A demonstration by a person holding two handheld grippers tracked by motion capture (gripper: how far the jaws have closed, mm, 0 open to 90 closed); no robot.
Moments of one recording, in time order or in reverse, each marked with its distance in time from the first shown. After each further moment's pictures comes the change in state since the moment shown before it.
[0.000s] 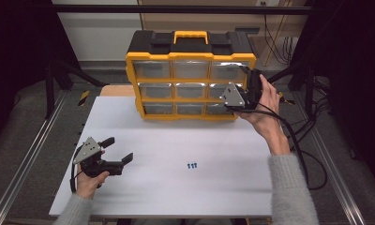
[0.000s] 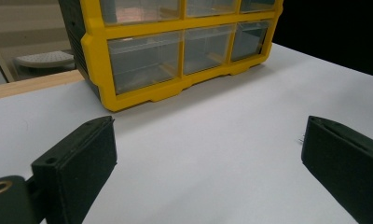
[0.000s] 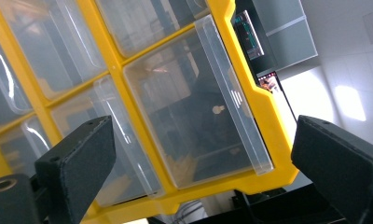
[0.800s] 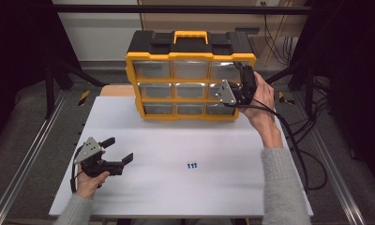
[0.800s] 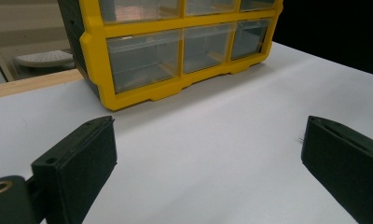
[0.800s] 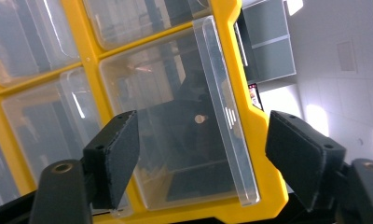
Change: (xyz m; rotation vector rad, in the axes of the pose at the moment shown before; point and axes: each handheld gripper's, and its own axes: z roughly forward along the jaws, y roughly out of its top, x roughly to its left) left arm 0.000 -0.001 0.001 0.004 -0.002 -0.003; right arm 0.001 0.002 0.023 -0.003 -0.063 -0.147
